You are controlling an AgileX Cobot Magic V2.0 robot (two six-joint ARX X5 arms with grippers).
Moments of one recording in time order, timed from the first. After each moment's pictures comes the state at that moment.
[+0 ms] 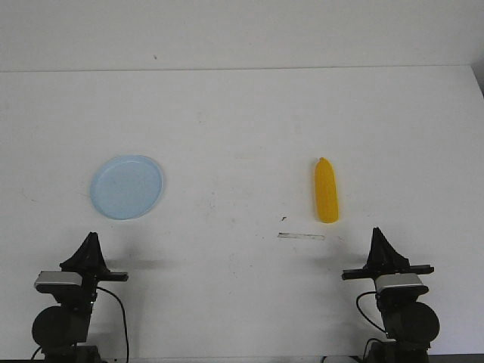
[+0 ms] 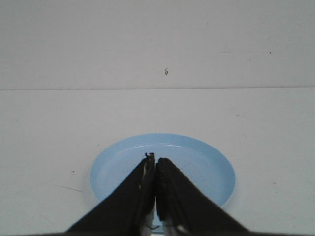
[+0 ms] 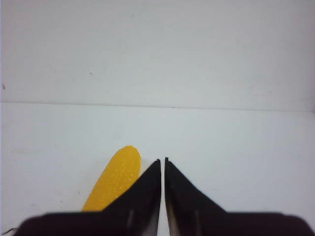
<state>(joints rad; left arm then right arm) -0.01 0.01 0.03 0.16 0.00 0.00 0.01 0.00 0.01 0.07 -0.05 0.00</state>
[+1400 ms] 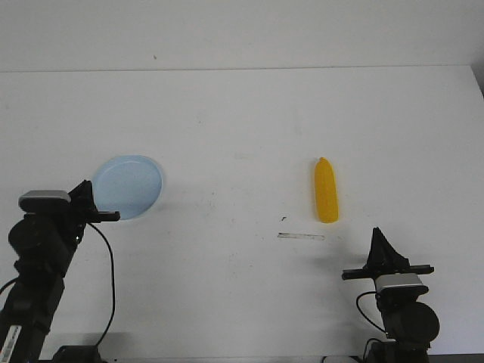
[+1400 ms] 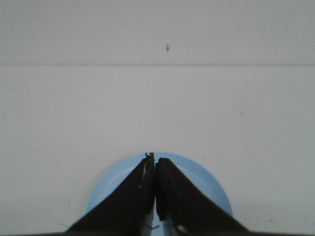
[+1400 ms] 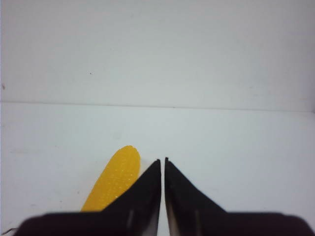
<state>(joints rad) -0.01 0.80 0.73 -0.04 0.00 -0.02 0.01 0.00 0.01 0.07 -0.05 0.00</state>
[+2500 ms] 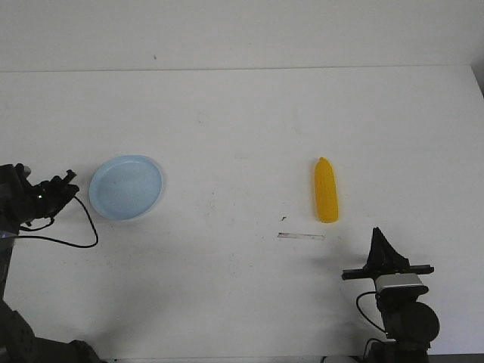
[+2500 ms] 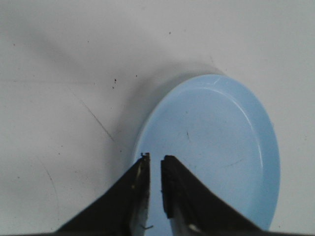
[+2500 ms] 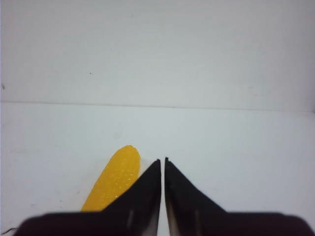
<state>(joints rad) 0.43 1.53 1.10 -0.37 0.48 -0.35 0.01 0.00 0.01 0.07 -0.05 0.00</state>
